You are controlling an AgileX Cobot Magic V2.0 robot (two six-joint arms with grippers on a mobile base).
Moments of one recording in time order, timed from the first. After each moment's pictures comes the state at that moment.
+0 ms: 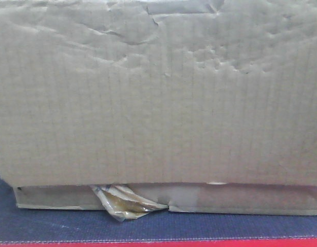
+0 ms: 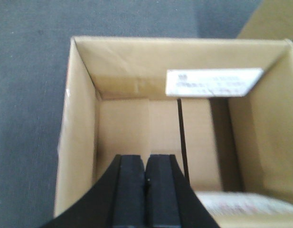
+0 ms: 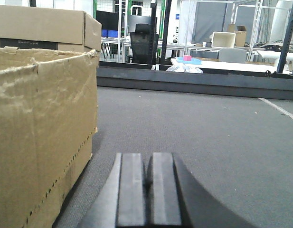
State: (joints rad) left arm 0.17 1.20 -1.22 -0.16 0.99 0.19; right arm -0.06 0.00 0.00 0.04 0.01 -0.05
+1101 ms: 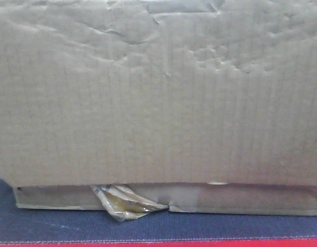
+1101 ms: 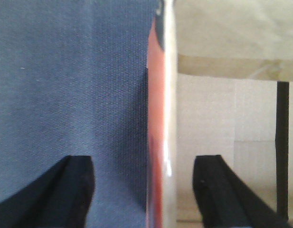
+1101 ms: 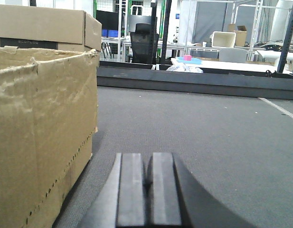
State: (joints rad) left arm 0.25 1.60 -1.33 -0.07 1.06 0.26; right arm -0.06 0.00 0.00 0.04 0.01 -0.05
